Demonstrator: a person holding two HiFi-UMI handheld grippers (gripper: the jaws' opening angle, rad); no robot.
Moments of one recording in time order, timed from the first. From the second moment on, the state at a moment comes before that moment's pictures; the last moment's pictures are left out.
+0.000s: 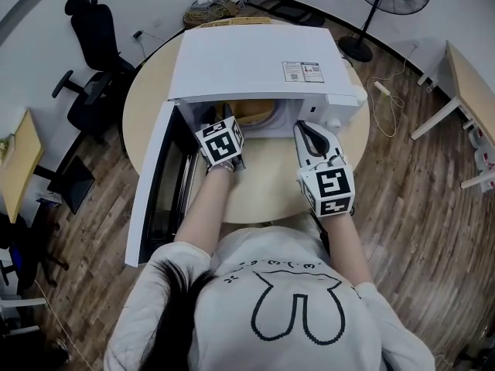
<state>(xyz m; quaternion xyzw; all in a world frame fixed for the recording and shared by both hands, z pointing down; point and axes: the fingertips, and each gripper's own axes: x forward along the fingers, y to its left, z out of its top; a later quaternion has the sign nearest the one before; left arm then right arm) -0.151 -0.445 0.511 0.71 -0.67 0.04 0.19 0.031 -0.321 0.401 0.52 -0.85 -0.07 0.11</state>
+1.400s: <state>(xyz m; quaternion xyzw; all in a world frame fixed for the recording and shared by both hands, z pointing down) -0.174 -0.331 0.440 0.74 -0.66 0.05 0.15 0.013 -0.242 0.350 0.53 -0.84 -0.04 0.10</state>
